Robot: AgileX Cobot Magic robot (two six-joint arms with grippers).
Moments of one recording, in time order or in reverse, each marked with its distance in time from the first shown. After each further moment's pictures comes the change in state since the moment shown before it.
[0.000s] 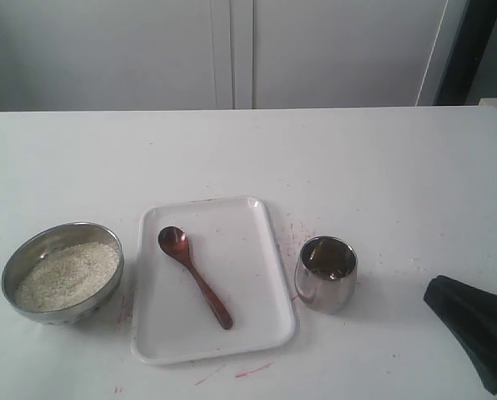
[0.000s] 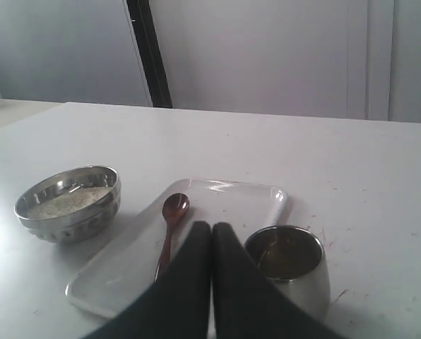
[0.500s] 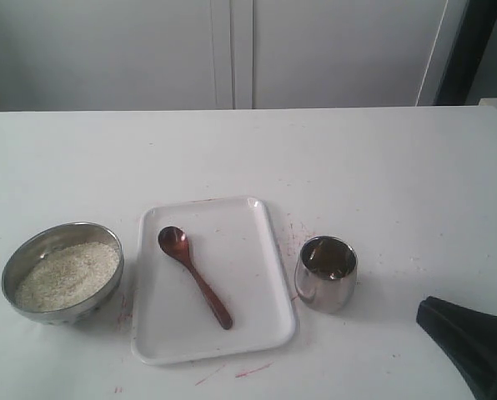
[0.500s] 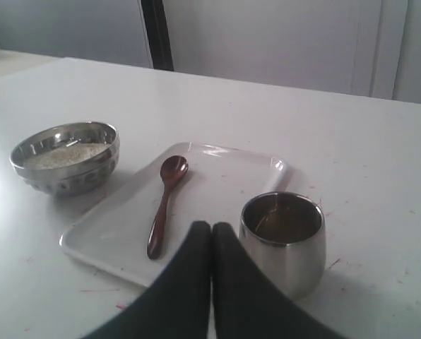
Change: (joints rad) left arm 0.000 0.000 0.000 0.000 0.000 0.000; right arm 0.000 0.000 0.000 -0.002 0.090 -0.074
